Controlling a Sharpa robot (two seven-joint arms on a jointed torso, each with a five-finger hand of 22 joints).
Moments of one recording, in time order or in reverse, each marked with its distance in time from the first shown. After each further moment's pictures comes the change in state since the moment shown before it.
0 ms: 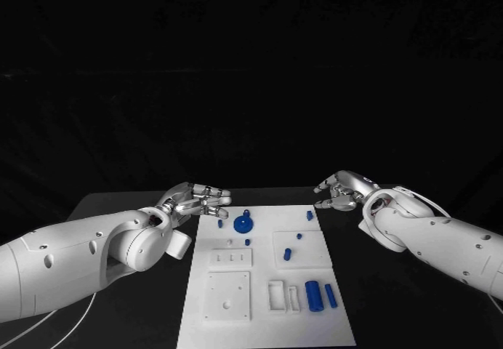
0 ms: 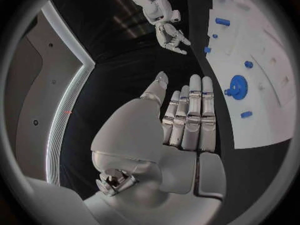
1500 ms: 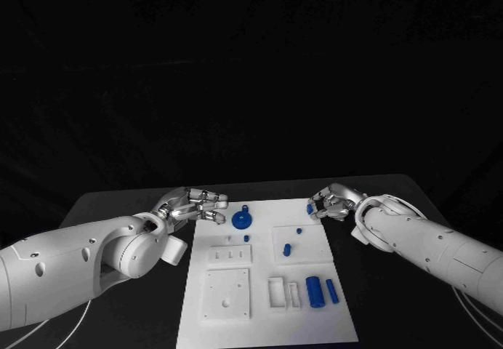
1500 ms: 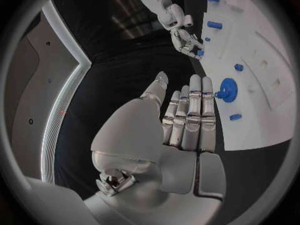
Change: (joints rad) left arm -0.016 -0.002 0.002 0.009 0.004 0.024 0.008; left_hand 0.000 0.000 -0.003 -0.003 0.000 0.000 0.000 0.000 0.000 0.000 0.000 0.000 0.000 0.000 0.000 0.000 0.000 0.000 0.000 0.000 0.000 -0.001; right arm -0.022 0.164 0.001 -0.355 0.133 0.159 0.178; right_hand 0.006 0.031 -0.058 -0.068 0.057 -0.085 -0.032 0.000 -0.003 -0.023 -0.031 -0.031 0.000 -0.007 -0.021 -0.029 0.009 -0.030 -0.002 -0.020 -0.065 0.000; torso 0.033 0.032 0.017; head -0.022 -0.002
